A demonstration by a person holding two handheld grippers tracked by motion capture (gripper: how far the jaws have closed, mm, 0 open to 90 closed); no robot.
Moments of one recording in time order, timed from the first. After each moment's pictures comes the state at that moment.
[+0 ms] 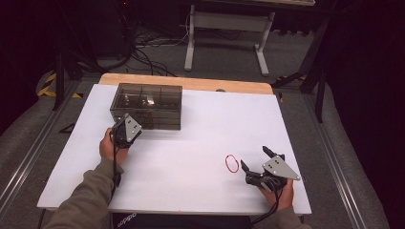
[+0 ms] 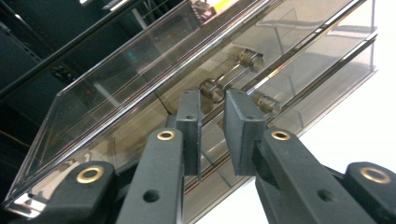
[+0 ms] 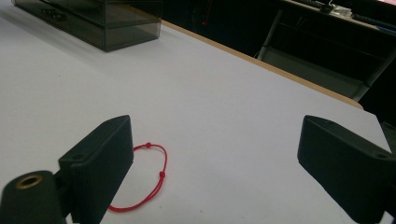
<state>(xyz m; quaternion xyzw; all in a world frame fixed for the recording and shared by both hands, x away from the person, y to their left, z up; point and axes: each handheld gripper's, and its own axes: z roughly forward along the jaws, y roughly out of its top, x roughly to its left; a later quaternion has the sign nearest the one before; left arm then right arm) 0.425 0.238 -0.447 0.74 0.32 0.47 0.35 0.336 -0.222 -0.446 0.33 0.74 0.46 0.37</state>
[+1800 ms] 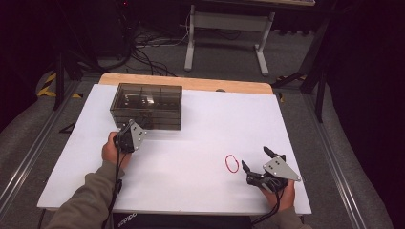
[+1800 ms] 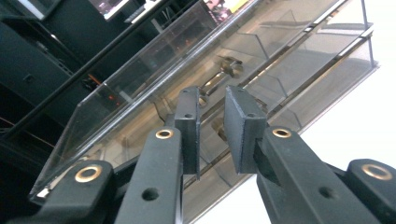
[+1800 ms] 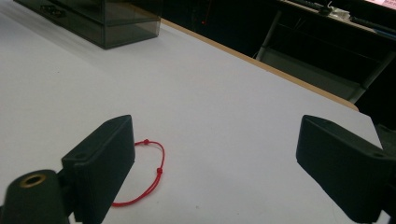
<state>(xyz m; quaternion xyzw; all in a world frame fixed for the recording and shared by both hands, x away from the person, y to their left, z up) 0.412 0.222 -0.454 0.72 0.32 0.53 0.32 0.334 -0.224 -0.444 0.32 0.74 0.45 0.38</state>
